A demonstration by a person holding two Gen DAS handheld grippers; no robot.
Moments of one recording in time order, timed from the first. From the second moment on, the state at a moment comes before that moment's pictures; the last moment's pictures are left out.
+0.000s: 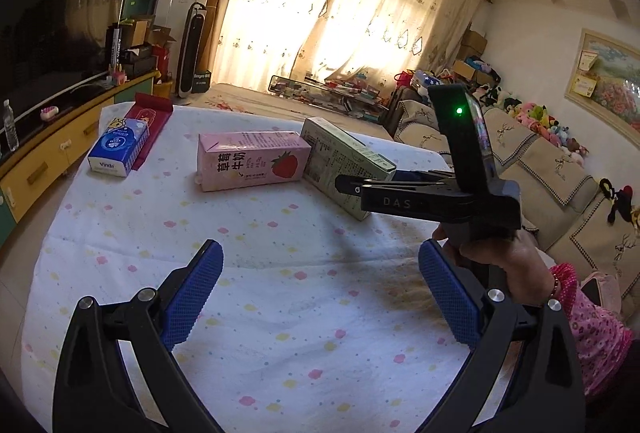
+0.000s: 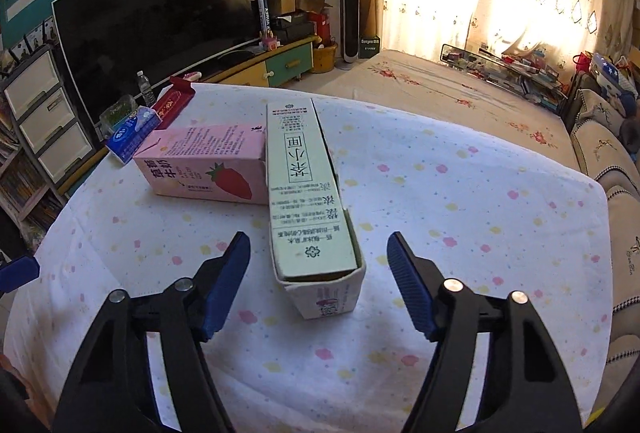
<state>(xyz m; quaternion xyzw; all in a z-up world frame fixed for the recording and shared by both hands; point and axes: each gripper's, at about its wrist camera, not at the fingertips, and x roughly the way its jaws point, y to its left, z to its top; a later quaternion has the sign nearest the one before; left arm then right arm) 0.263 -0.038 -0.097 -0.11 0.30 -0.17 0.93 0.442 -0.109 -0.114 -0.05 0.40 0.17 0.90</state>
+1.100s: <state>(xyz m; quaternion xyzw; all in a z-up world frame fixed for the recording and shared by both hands) 0.269 -0.047 -0.109 -0.09 0.31 -0.17 0.93 0.278 -0.249 -0.067 0.05 0.35 0.08 0.93</state>
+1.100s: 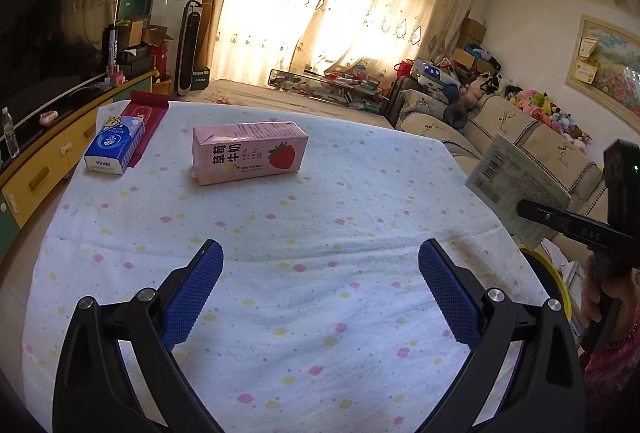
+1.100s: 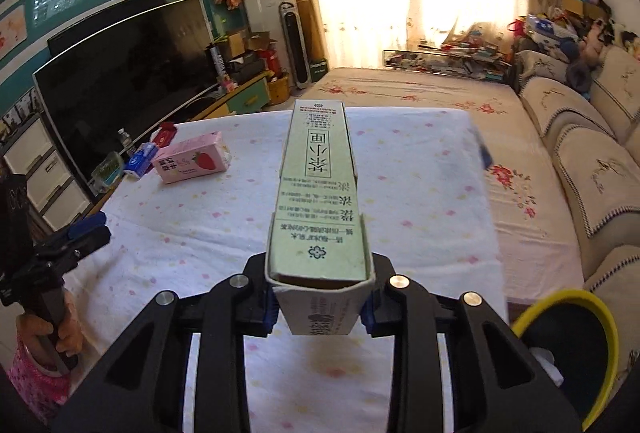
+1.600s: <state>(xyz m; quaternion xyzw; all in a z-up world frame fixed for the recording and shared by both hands) 0.267 -0.054 -0.110 -0.07 0.31 -0.17 0.93 0.184 -0.420 -0.122 0.13 0.39 -0.16 0.90</state>
